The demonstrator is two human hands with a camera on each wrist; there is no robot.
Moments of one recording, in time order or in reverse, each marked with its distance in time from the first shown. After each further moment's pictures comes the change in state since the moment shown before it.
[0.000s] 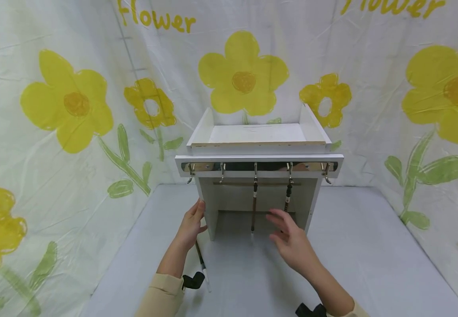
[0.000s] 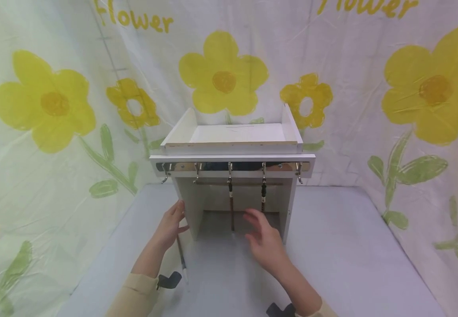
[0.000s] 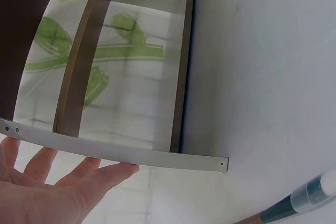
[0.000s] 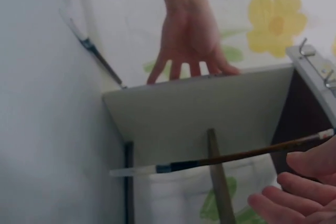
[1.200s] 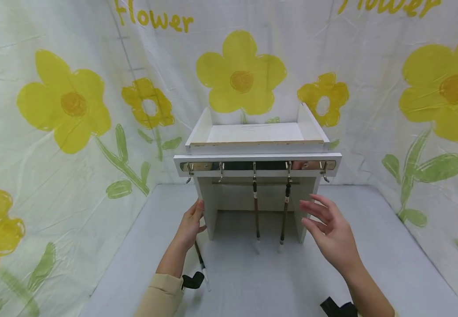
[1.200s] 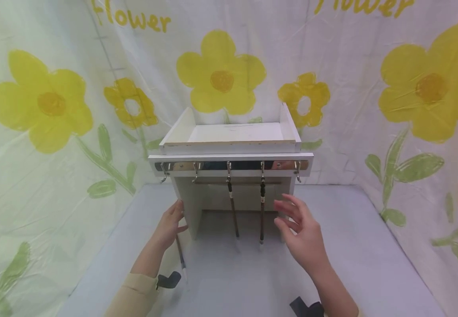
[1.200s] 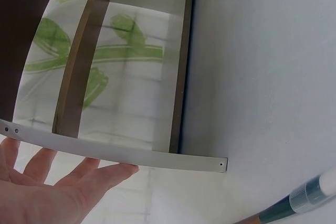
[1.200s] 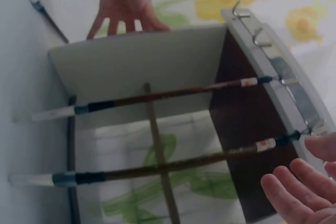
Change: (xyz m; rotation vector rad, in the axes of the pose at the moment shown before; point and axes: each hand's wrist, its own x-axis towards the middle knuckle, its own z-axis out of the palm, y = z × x) left_hand -0.001 0.000 -0.001 -0.034 -0.021 0.008; right_hand -0.016 -0.019 -0.070 0.047 0.248 -0.142
